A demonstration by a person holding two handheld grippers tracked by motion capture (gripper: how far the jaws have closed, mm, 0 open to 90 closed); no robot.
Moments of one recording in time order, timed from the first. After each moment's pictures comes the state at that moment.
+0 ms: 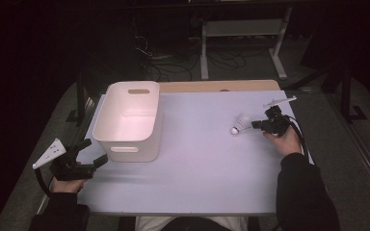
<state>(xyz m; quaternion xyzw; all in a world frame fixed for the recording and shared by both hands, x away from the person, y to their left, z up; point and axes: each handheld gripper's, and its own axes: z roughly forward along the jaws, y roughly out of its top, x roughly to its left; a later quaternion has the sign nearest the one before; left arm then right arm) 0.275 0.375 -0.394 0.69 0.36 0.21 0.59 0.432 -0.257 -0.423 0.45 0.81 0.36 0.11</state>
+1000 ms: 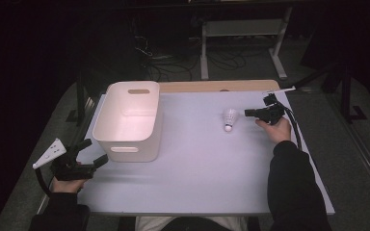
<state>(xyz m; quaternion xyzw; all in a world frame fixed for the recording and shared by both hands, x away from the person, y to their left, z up) 0.276 0.375 -0.394 0.70 0.36 0.21 0.59 0.473 -0.252 -0.421 0.48 0.76 0.44 0.06</state>
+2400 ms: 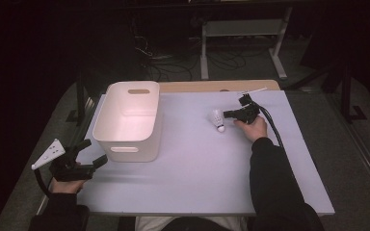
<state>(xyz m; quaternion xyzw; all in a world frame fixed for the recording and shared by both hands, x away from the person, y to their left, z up) 0.274 0.376 -0.394 0.69 0.36 0.21 0.59 0.499 -0.185 -0.443 0.45 0.78 0.44 0.02</state>
